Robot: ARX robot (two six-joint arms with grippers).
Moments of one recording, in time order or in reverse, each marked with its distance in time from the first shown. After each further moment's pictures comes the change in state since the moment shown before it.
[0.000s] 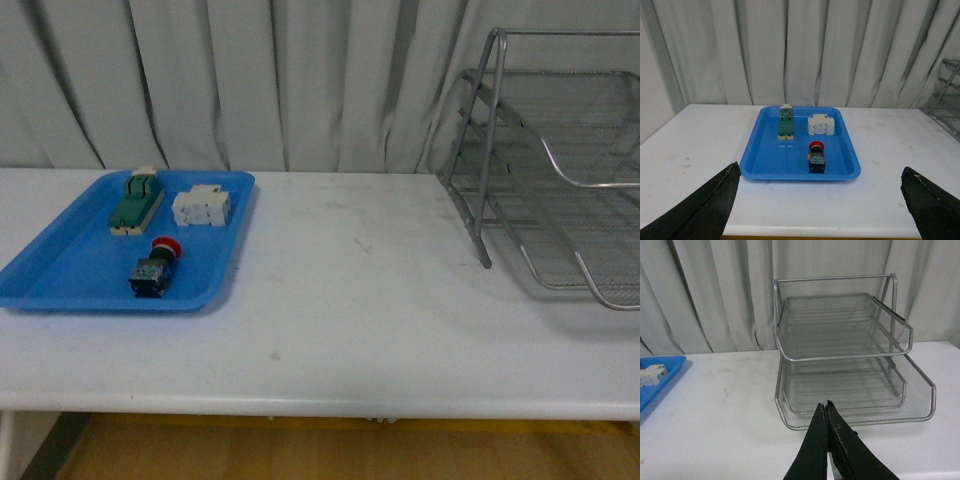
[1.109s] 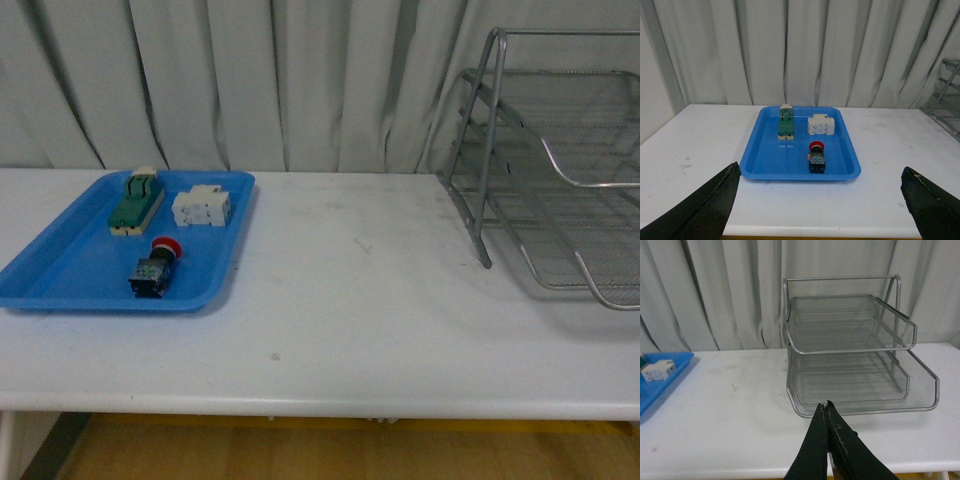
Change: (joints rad) left arm 0.000 0.000 0.000 0.000 0.000 0.000; right arm 0.174 -0.339 -0.063 -0.258 0.178 -0.010
